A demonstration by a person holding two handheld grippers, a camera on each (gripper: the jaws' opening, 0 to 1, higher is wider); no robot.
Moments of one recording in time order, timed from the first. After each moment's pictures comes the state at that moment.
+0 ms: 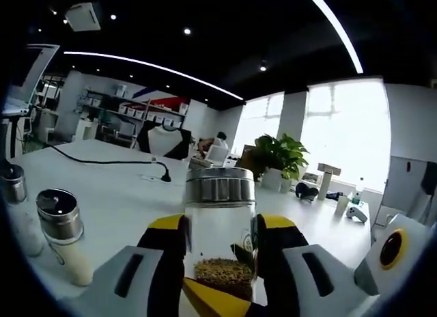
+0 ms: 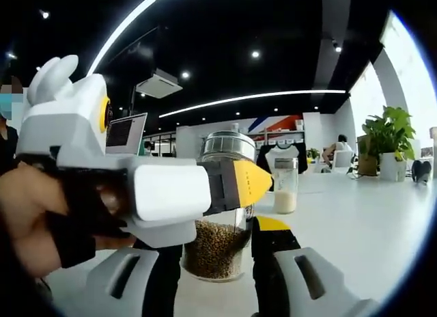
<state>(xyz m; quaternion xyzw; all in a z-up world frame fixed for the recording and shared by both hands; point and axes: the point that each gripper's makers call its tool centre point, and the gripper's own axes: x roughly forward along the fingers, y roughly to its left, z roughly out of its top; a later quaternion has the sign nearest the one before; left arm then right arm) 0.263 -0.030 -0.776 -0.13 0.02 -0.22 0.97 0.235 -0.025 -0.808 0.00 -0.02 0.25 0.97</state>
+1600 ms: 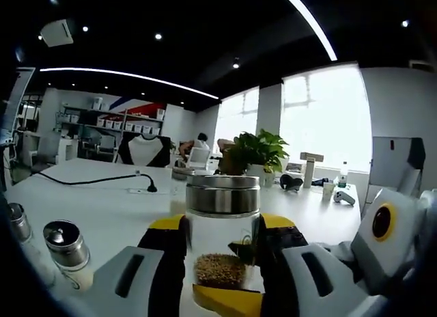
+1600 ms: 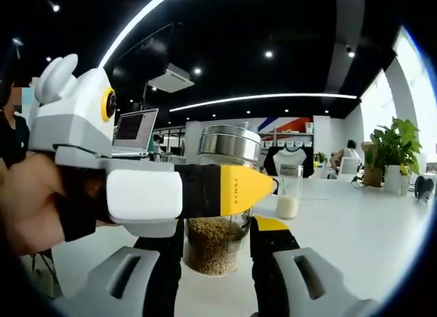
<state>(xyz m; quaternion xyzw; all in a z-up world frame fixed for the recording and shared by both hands) 0.242 -0.040 -0.758 -0.07 0.00 -0.29 0.95 0.223 -0.028 -0.797 -0.04 -0.02 0.28 0.96</state>
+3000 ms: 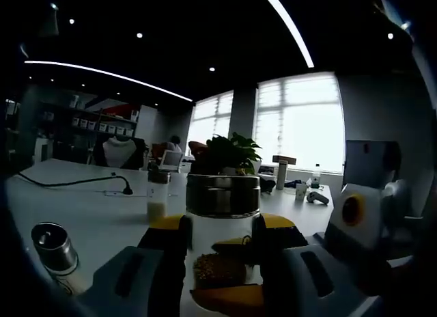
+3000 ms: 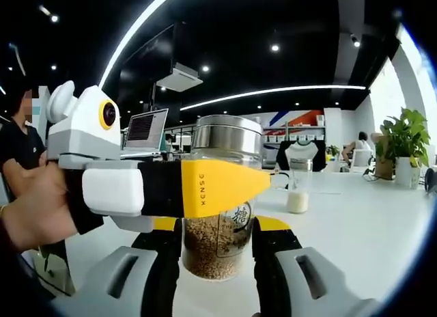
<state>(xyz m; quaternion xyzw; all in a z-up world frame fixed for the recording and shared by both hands) 0.227 -0.043 -0.756 -0.08 -0.01 -0.38 0.92 0.214 -0.025 -0.802 -0.02 0.00 0.32 0.95</state>
